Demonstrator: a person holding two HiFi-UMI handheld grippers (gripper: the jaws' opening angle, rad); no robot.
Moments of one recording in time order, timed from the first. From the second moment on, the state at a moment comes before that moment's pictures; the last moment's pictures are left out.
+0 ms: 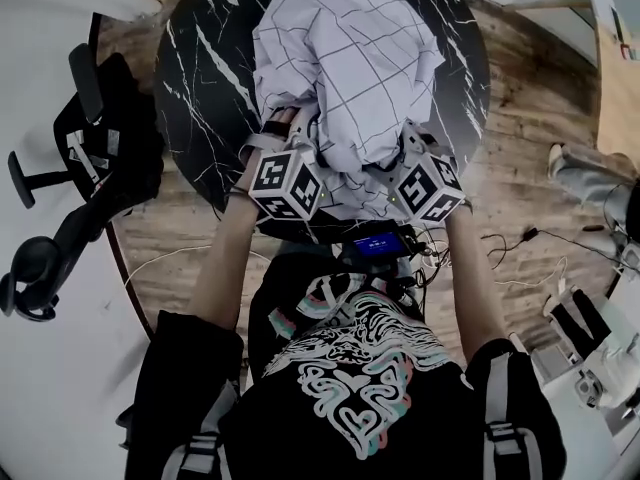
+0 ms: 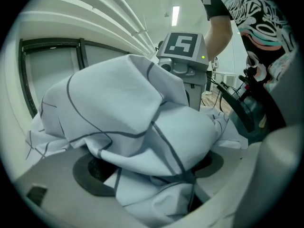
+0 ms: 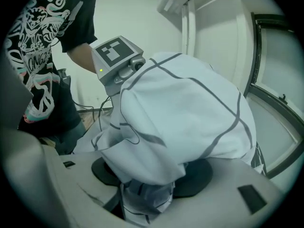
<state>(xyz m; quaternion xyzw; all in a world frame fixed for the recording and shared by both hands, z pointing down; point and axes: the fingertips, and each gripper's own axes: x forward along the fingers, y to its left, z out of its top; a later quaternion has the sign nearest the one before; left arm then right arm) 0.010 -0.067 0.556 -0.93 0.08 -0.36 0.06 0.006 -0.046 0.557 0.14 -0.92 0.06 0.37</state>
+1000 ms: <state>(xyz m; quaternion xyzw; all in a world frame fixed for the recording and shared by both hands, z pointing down) 0.021 -0.082 0.490 -0.93 0.12 -0.32 0.08 0.019 -0.061 0.491 0.14 -0.93 0.02 0.34</state>
